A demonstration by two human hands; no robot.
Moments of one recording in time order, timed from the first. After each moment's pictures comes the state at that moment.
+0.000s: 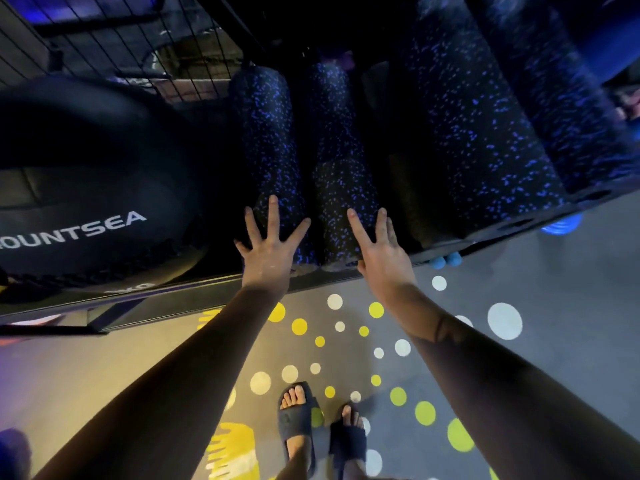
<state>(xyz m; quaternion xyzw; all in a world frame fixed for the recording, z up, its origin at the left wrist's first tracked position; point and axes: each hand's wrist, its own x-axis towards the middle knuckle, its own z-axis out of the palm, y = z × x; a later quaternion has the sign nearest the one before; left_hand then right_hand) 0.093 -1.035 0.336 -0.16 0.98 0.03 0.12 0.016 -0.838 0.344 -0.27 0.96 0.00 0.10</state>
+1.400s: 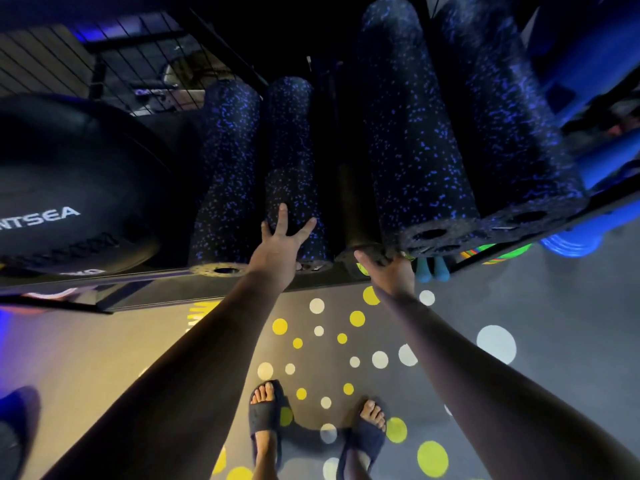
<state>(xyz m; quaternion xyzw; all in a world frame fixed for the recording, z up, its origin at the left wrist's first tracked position) 0.020 -0.906 0.381 -0.19 0.95 0.13 0.23 -0.049 -0.706 0.331 0.11 0.86 -0.43 0.25</state>
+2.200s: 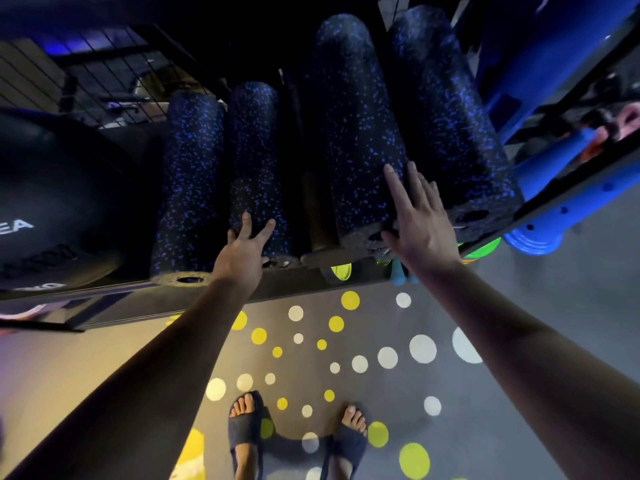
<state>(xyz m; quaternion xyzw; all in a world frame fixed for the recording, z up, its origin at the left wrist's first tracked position) 0.016 -0.895 0.382 -0.22 0.95 0.10 0.18 -0.125 -0.625 0.439 -0.29 0.95 -0.14 0.02</state>
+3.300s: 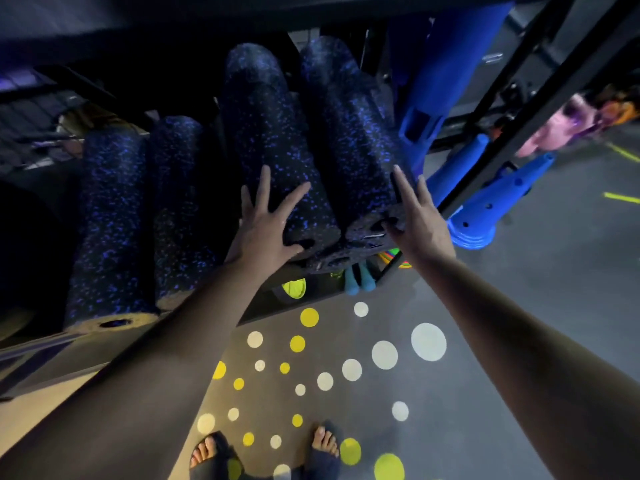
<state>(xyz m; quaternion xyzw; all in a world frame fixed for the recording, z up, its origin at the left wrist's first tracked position) -0.094 -0.764 0.451 -0.08 0.97 0.22 0.05 -0.196 -0.502 0.422 -0.17 0.96 -0.22 -0.03</state>
